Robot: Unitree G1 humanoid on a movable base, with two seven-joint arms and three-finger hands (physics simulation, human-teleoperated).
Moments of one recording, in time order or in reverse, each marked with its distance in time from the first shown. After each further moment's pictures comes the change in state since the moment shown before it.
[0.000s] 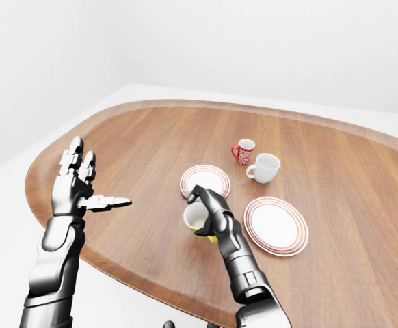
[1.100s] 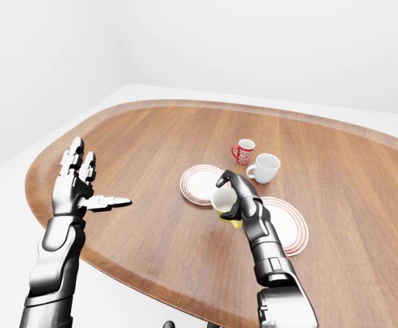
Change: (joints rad) left arm -0.001 0.001 0.000 0.009 0.001 0.000 0.001; right arm -0.074 -0.176 -0.120 0.019 0.104 0.014 0.010
